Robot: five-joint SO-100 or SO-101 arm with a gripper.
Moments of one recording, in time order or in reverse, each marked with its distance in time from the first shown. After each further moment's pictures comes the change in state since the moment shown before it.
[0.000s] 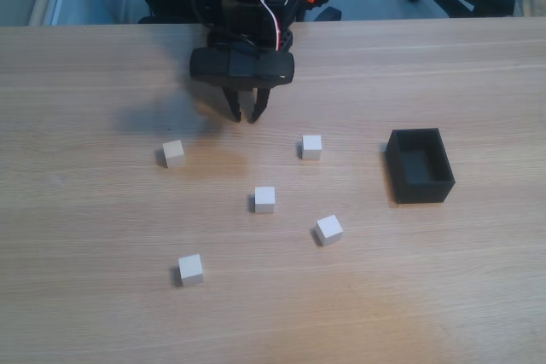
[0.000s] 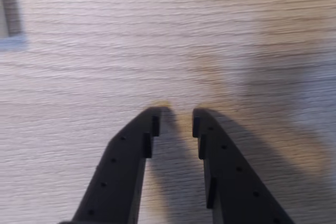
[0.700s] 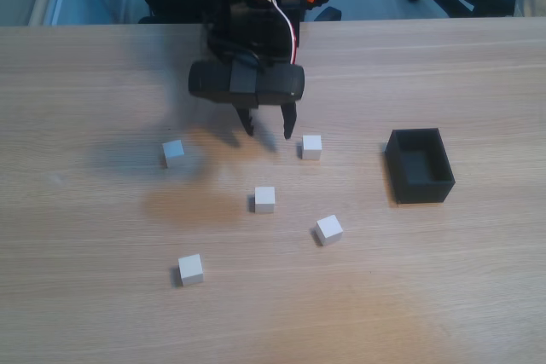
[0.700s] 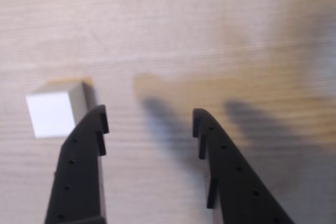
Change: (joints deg) arm -4.8 -46.1 -26.4 -28.9 9.5
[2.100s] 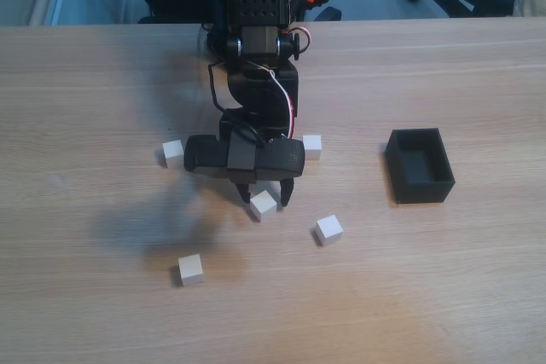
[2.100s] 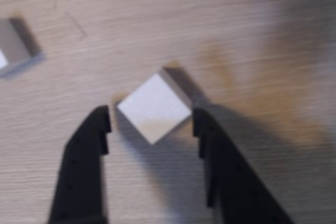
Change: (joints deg) arm 2.8 -38.5 -16.2 -26.5 -3.7
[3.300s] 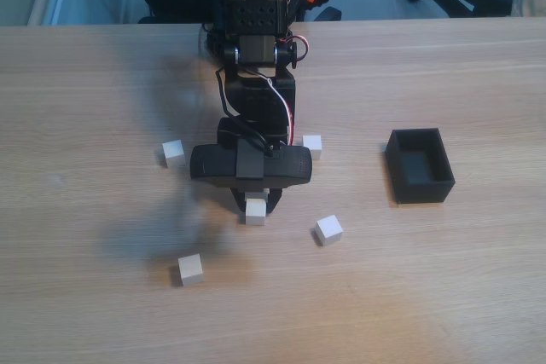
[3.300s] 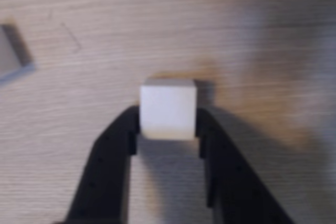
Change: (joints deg) arm 0.9 -3.8 -2.5 -2.1 -5.5
